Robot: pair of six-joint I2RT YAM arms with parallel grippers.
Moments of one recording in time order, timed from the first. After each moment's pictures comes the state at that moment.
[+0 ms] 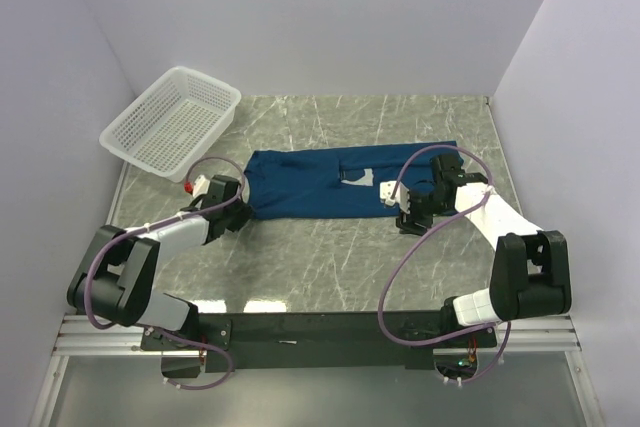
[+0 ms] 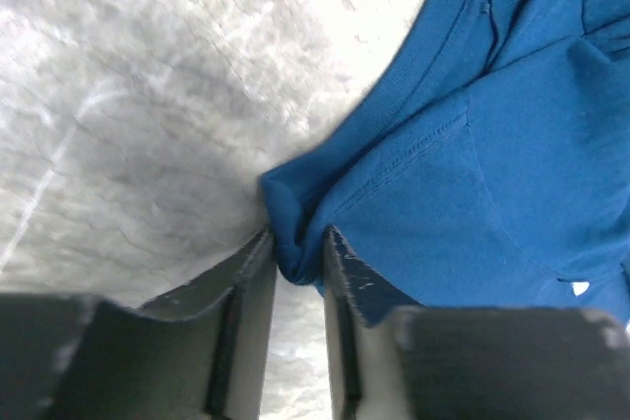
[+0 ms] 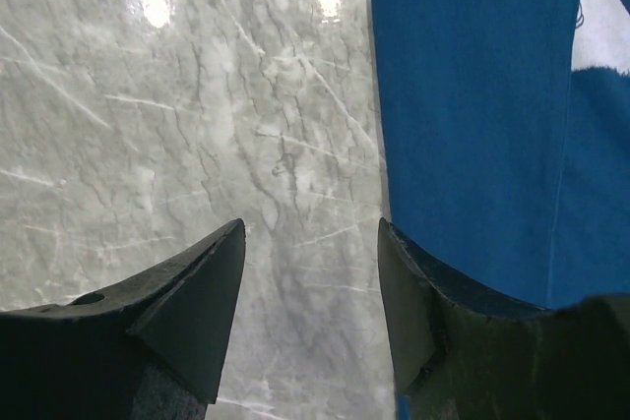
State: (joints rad) left arm -0.34 1.42 0.56 -0.02 -0.18 -1.20; right arm 0.10 1.40 0.85 -0.75 -0.64 -1.35
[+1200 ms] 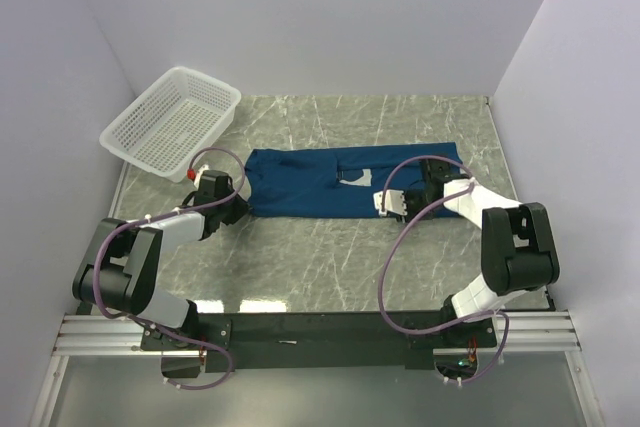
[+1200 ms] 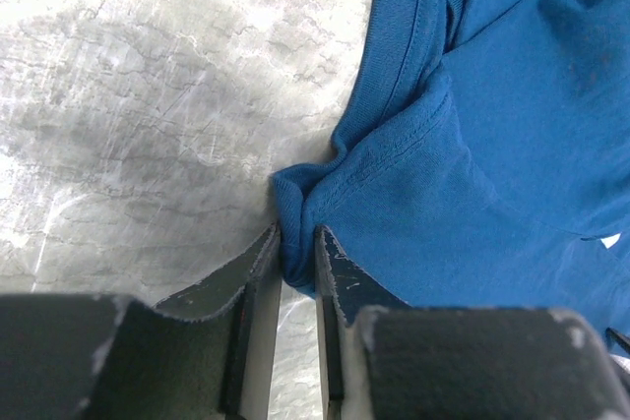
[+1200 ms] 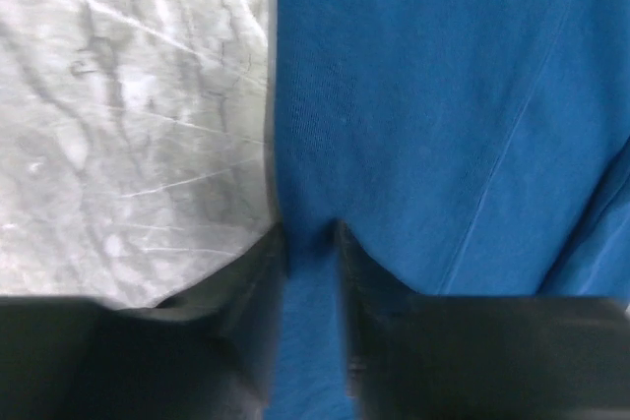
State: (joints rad) left arm -0.25 1.47 0.56 0.12 -0.02 -0.92; right arm 0.13 1.56 0.83 -0.51 -0.31 -1.55
